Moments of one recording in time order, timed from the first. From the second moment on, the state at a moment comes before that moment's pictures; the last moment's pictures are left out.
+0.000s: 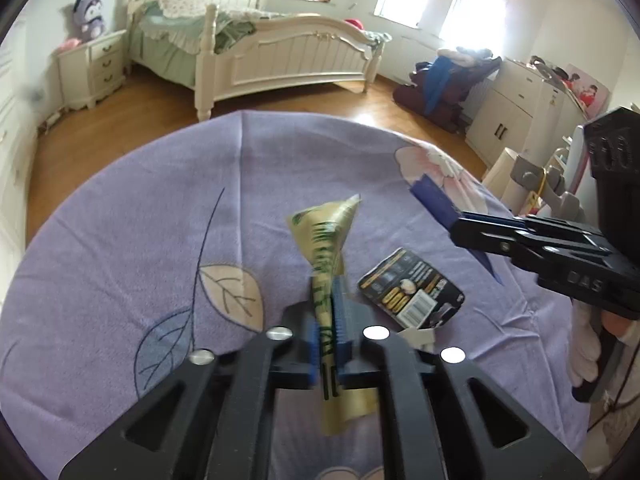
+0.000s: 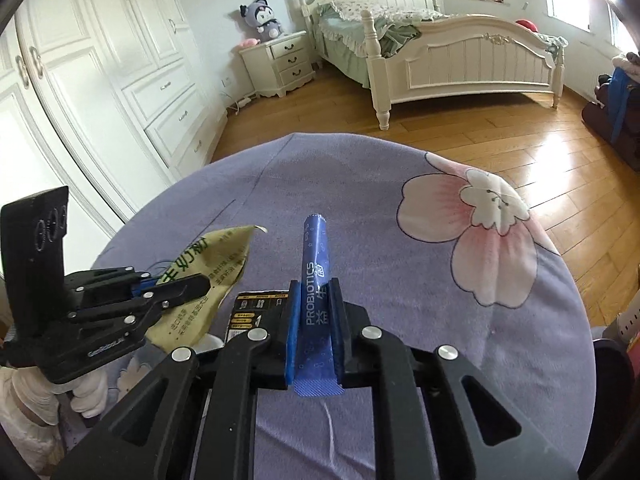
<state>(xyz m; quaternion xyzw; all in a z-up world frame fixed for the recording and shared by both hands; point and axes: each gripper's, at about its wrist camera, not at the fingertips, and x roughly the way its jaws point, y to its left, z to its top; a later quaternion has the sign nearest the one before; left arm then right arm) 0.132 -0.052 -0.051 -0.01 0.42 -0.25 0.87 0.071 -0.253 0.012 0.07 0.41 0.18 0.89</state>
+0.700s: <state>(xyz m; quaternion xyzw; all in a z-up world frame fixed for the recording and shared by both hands) 0.022 -0.200 0.035 0.01 0.34 -0.35 0.87 -0.075 -0.396 0.048 0.09 0.29 0.03 0.95</state>
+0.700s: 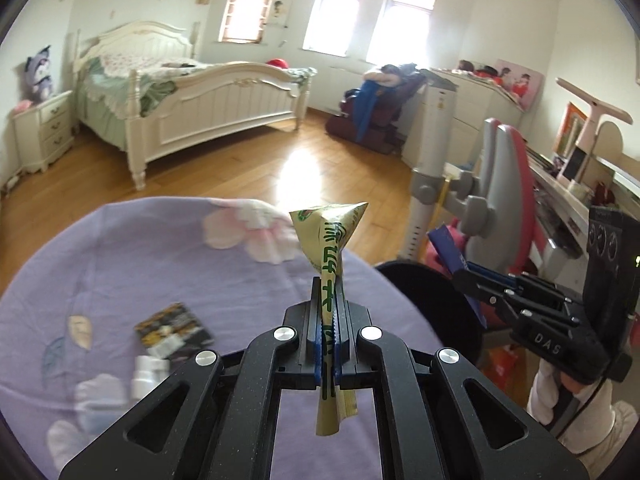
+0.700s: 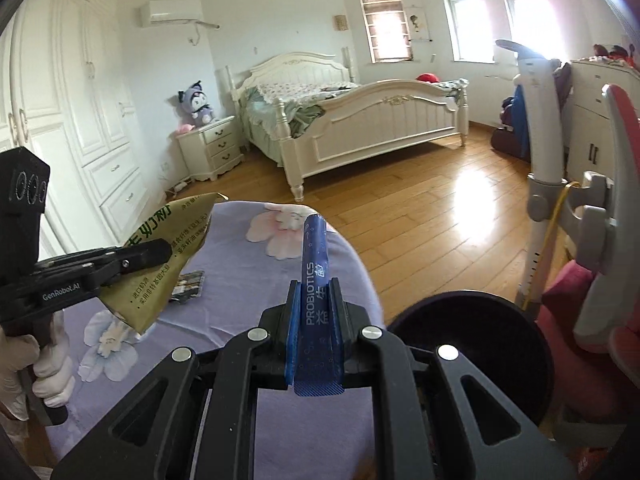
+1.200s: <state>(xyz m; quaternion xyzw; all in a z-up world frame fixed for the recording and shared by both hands) -0.013 -0.340 -0.009 0.04 0.37 -0.43 0.82 -0.125 -0.470 -0.010 0.06 0.33 -0.09 0.94</state>
